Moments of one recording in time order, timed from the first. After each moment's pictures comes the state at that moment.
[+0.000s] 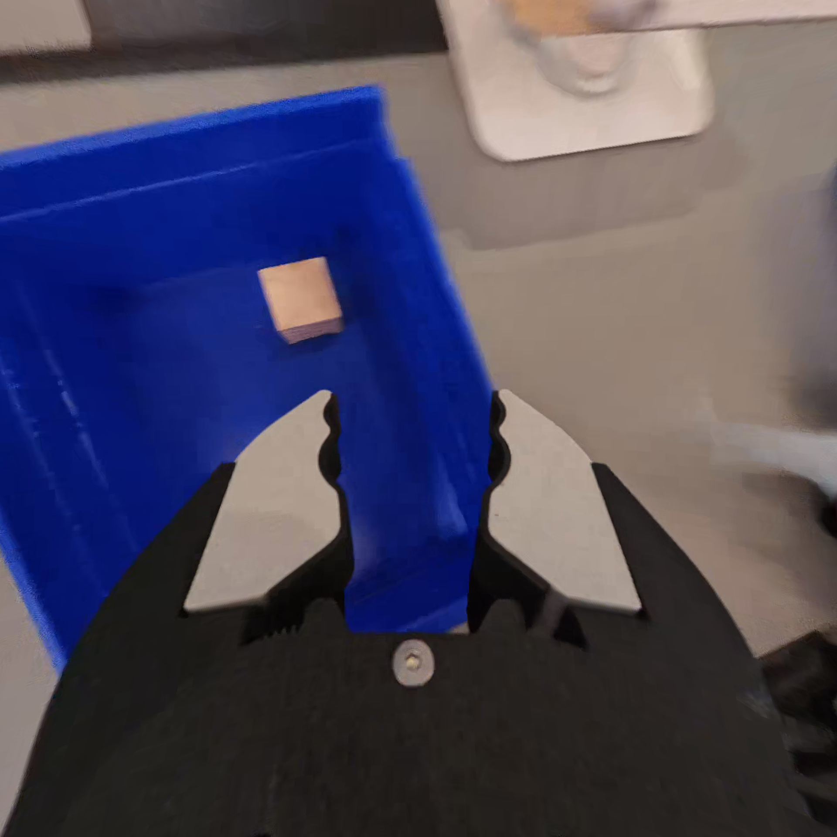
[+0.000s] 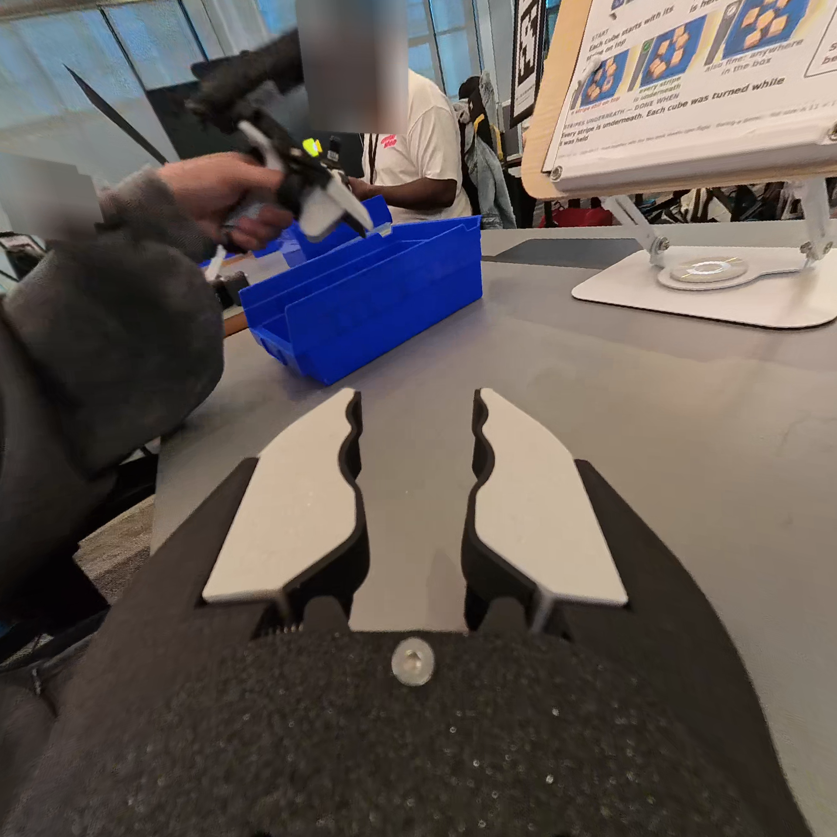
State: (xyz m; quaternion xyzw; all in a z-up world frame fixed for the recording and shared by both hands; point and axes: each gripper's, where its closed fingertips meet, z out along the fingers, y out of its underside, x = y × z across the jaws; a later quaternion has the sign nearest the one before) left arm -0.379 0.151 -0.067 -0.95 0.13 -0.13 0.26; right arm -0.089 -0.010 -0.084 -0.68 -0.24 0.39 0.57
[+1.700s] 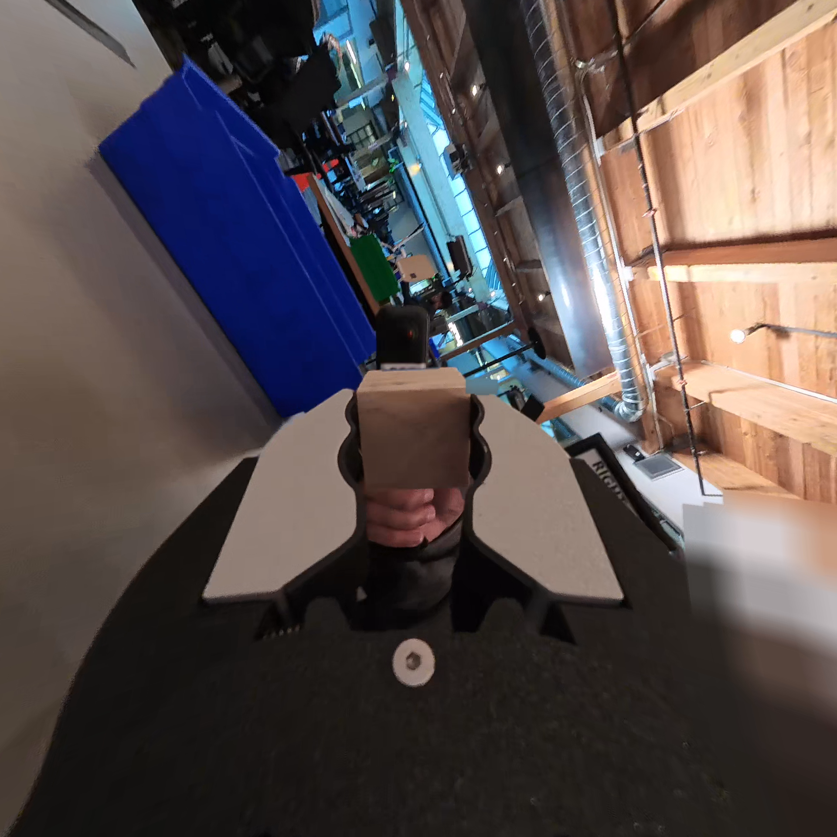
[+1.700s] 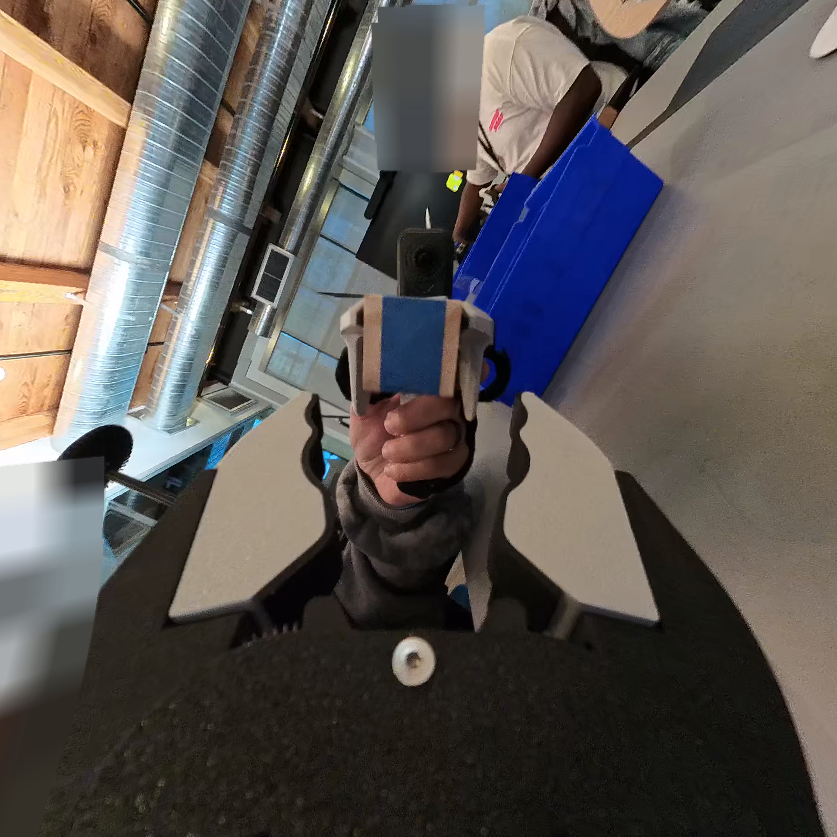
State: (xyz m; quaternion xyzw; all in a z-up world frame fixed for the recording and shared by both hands) left arm -0.104 0.010 -0.023 -0.66 0.12 -0.72 0.19; right arm -0.100 -0.013 -0.040 -0.65 -0.03 0.70 0.30
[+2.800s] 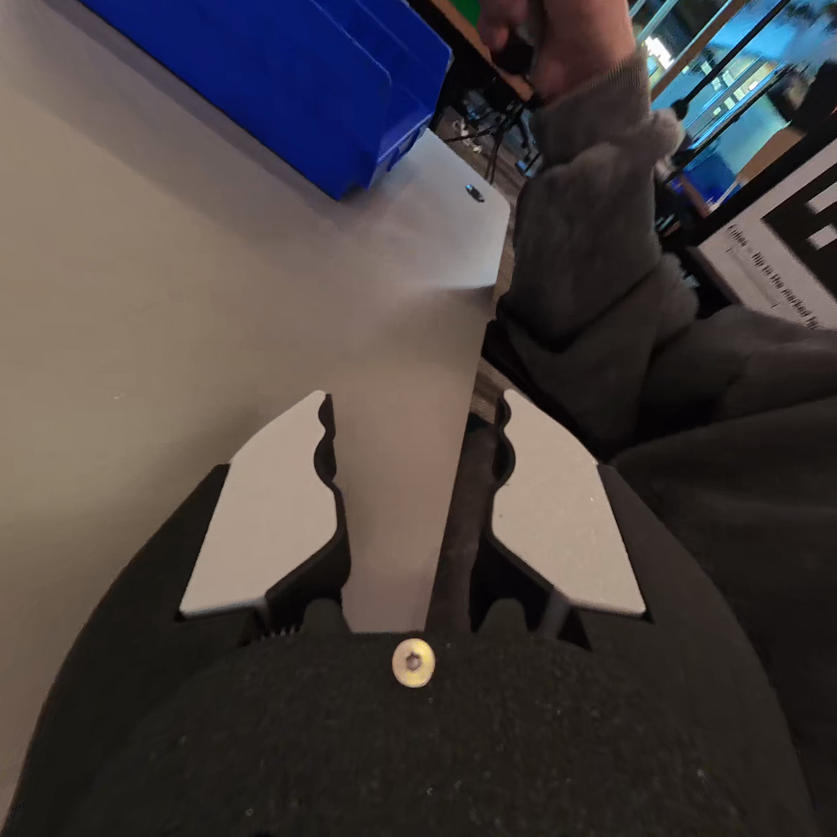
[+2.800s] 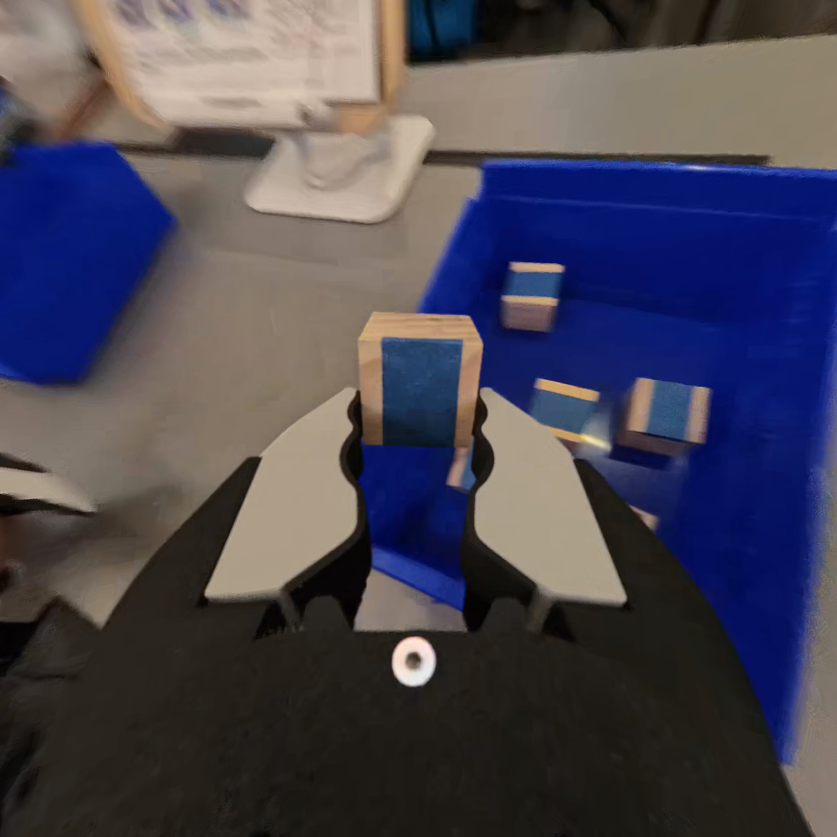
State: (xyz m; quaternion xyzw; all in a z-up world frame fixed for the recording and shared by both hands) left arm -0.122 -0.122 -0.111 -0.72 0.40 -0.50 0.26; right arm 0.137 0.042 -0.034 -0.89 -0.08 0.18 0.42
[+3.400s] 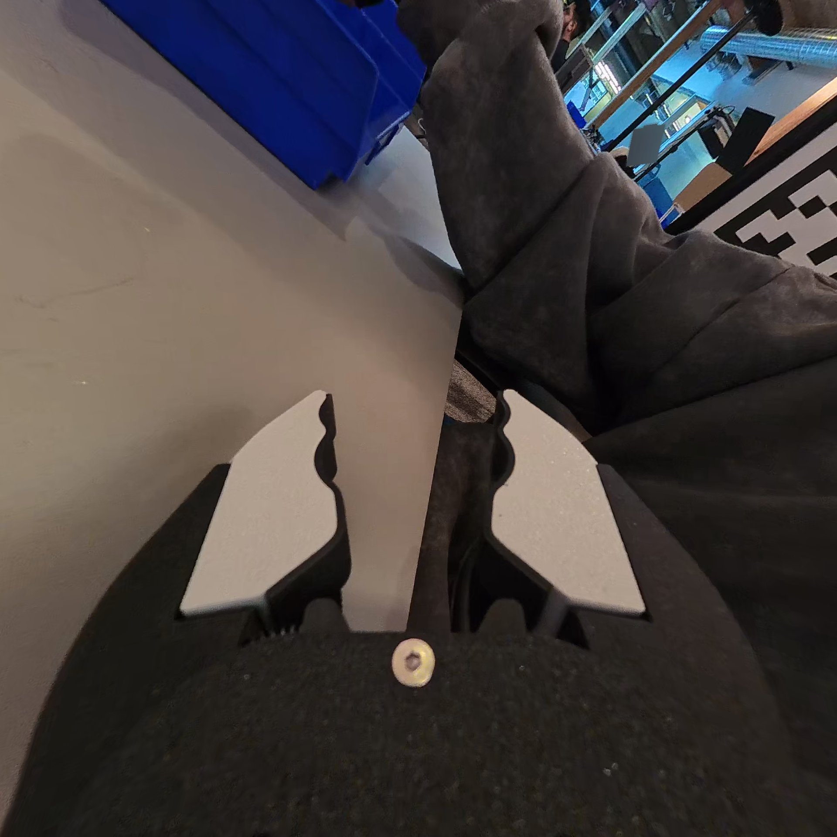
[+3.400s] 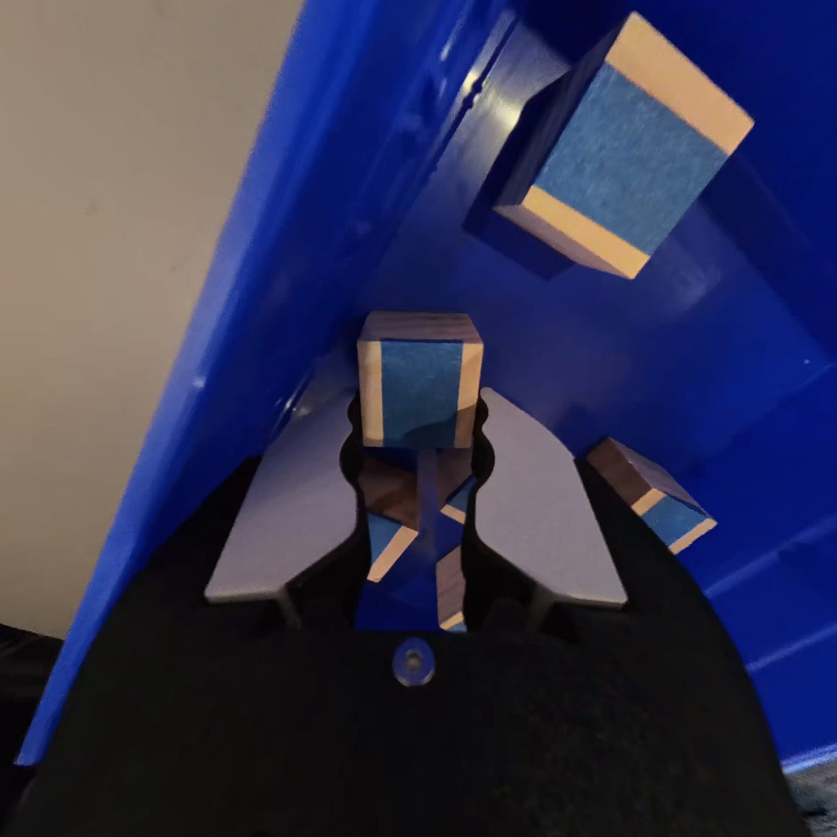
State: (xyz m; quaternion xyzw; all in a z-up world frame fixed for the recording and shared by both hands) left arm -0.125 -0.123 -0.109 -0.72 0.38 -0.55 0.21; right arm 0.147 0.100 -0.178 -0.97 -0.26 0.00 0.03
